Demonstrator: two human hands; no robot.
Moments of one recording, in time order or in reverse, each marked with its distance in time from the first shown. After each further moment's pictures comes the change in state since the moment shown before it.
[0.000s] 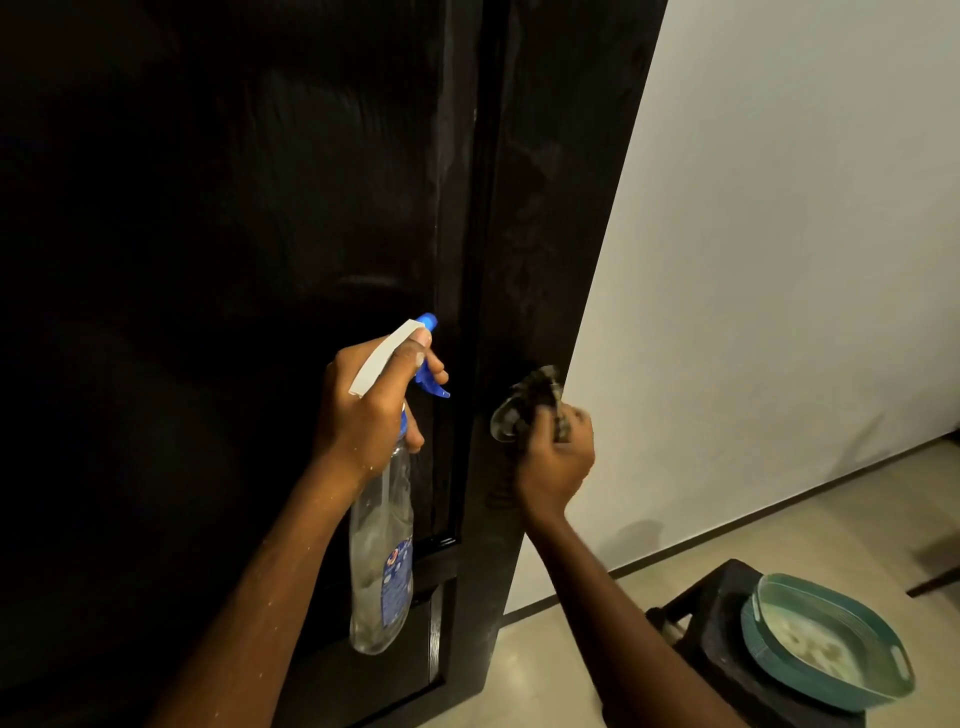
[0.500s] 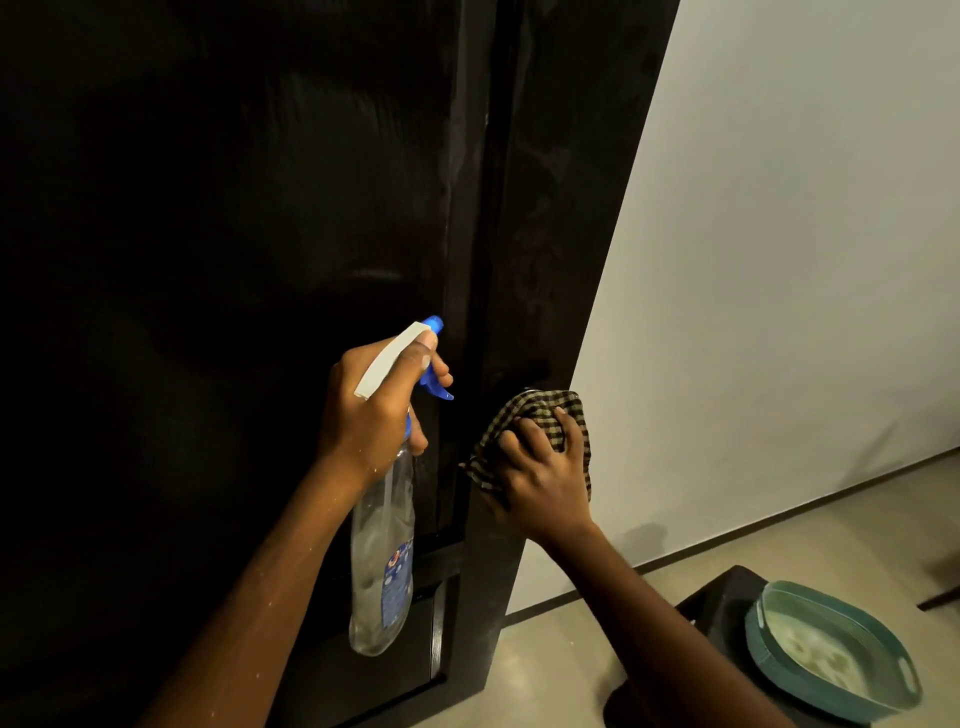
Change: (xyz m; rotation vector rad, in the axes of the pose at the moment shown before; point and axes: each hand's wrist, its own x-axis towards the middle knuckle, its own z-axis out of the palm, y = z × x) left_hand -0.009 0.003 -0.004 0.036 0.014 0.008; right_hand 0.012 0.041 -0.030 -0.936 -0.406 -1.302
